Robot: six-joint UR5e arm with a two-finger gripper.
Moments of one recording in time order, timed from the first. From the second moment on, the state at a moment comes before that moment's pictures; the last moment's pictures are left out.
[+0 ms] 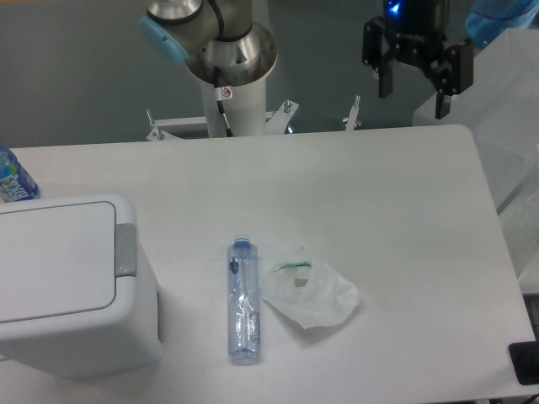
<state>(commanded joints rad) 2.78 -1.56 -1.46 -1.32 1.45 1.60</state>
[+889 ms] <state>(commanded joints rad) 2.63 -1.60 -1.47 -1.15 1.37 0.97</state>
